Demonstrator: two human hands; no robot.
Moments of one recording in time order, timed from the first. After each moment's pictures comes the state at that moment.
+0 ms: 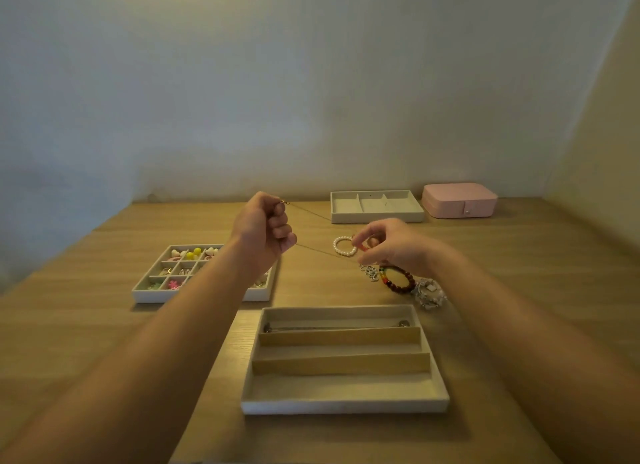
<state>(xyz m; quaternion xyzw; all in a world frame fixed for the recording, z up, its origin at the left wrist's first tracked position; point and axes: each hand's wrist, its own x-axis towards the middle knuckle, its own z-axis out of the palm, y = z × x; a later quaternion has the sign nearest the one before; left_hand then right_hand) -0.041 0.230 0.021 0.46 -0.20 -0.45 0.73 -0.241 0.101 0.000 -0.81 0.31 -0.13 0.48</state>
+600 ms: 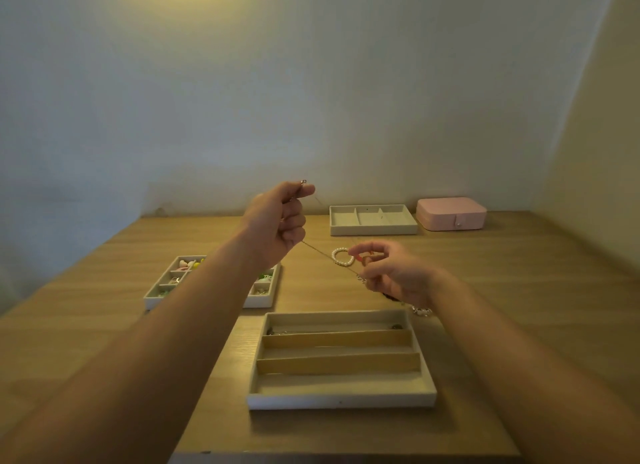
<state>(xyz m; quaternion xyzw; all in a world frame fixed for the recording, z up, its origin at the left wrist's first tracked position) -0.077 0.252 0.070 0.46 -0.29 -0.45 0.71 -0.259 0.128 -0.009 -0.63 0.28 -0.20 0.70</state>
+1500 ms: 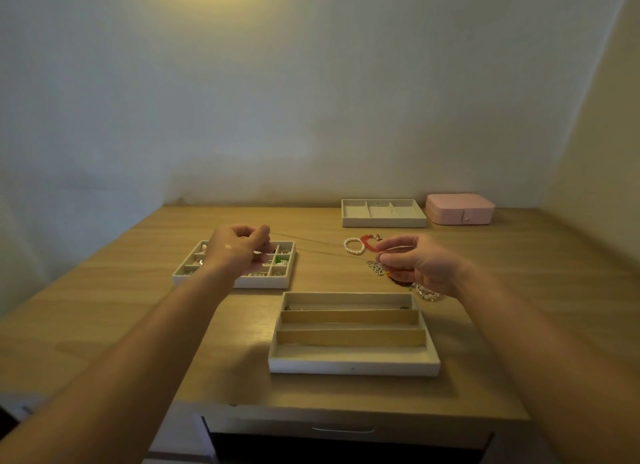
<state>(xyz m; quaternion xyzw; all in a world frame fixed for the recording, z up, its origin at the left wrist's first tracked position) -0.033 0.330 0.016 0.70 -0.31 -0.22 0.61 -0.287 0.137 -0.003 -0.64 0.32 -0.22 0.67</state>
